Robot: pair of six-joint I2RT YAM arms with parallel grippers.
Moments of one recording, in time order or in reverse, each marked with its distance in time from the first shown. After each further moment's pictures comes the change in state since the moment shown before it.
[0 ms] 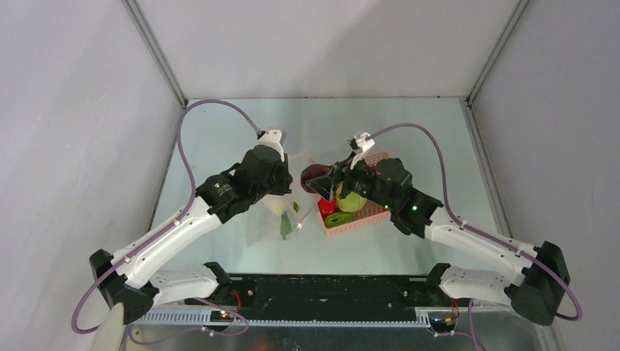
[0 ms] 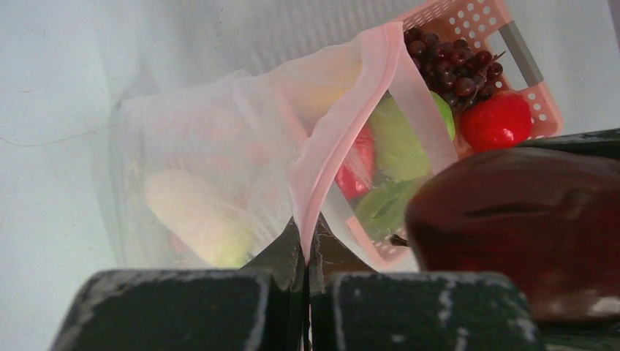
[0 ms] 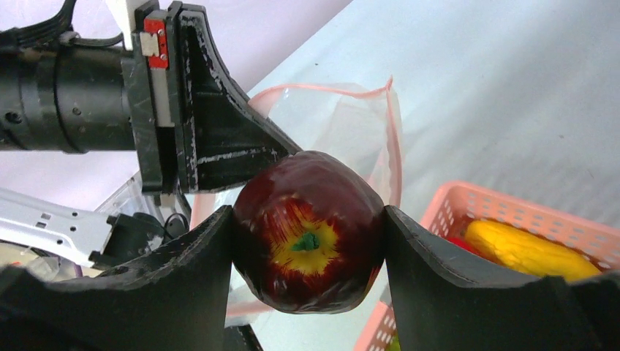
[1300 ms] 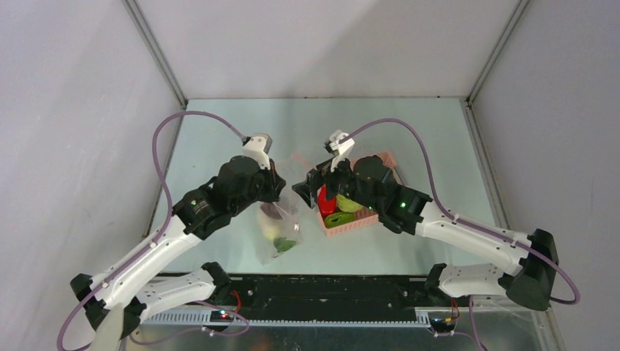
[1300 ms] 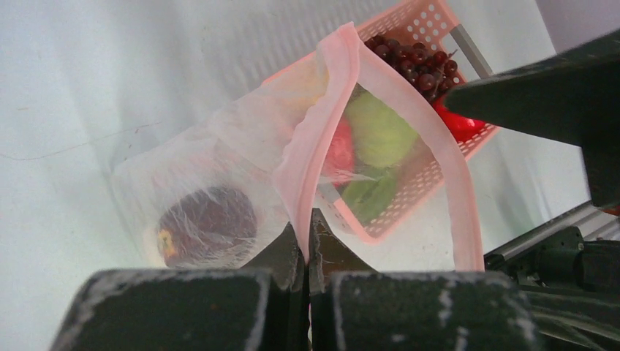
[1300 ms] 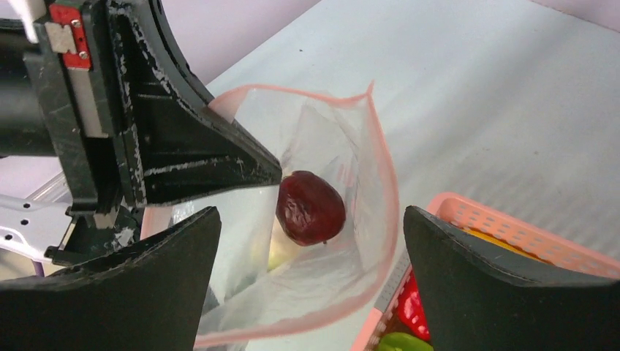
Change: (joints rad) left arm 0.000 -0.185 -0.058 -0.001 0.058 0.043; right arm 0.148 0.142 0.206 -0.142 0.158 -0.134
